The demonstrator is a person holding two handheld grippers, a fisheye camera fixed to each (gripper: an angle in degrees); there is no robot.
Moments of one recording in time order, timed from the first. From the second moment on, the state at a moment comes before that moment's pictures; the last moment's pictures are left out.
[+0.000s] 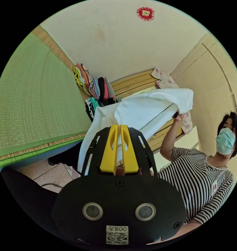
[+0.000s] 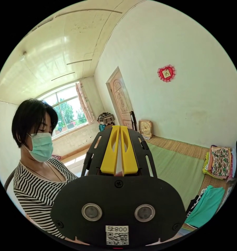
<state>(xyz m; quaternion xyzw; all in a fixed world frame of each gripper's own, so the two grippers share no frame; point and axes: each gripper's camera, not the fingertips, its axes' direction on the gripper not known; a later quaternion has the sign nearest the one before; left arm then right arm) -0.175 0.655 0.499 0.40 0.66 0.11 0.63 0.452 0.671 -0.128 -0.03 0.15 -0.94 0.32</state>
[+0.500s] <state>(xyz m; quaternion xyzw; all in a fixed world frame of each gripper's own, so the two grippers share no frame) -0.340 0.849 0.373 0.62 0.52 0.08 0.58 0.448 0.633 -0.216 0.06 0.11 -0.92 0.37</state>
